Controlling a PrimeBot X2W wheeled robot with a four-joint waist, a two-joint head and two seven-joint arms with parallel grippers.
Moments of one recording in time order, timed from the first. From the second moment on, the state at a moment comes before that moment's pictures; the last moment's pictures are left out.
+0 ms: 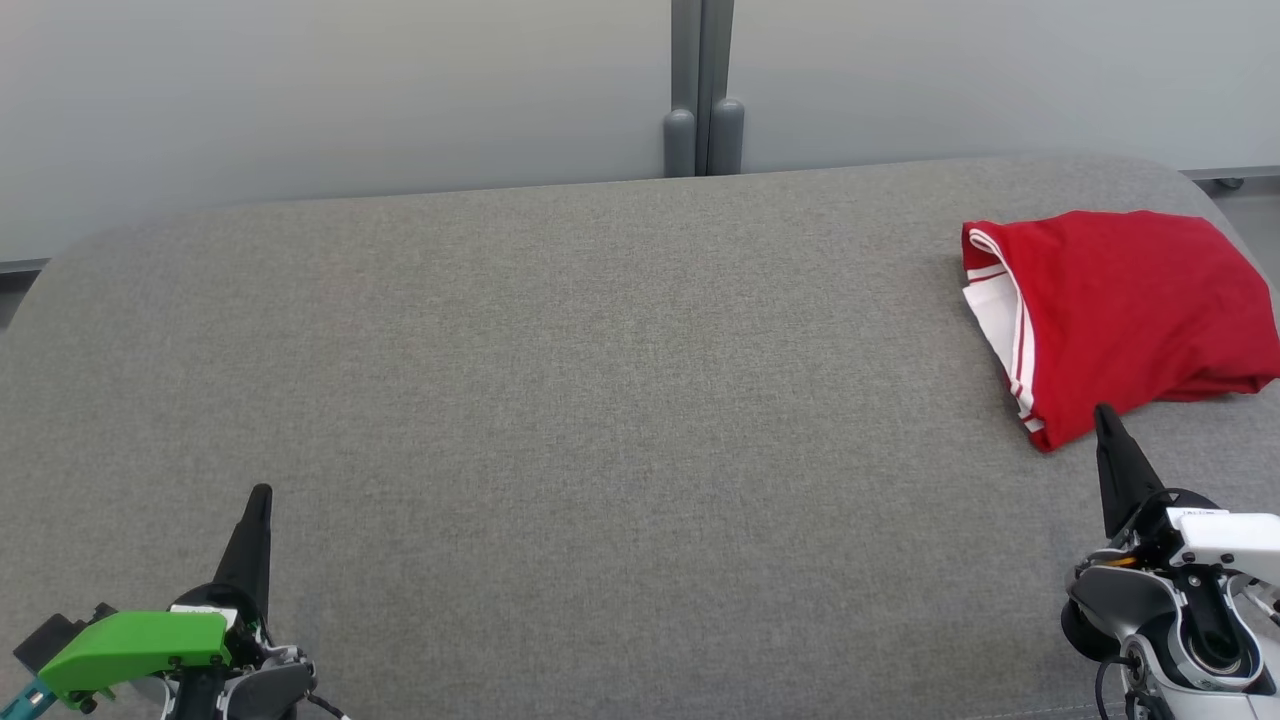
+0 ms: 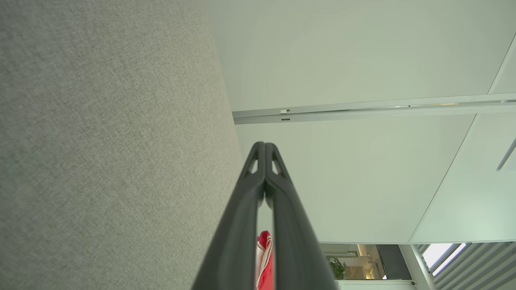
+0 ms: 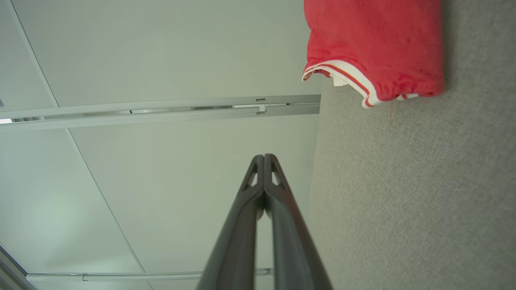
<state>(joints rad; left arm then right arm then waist) -0.05 0.08 0.00 0.28 -1.67 -0.12 0.05 -0.05 -0.09 -0.07 0.28 1.66 0.11 0.05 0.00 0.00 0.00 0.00</state>
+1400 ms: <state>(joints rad) -0.05 0.08 0.00 0.28 -1.67 -0.12 0.05 -0.05 -0.08 -0.07 0.28 1.66 0.11 0.06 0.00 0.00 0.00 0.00</state>
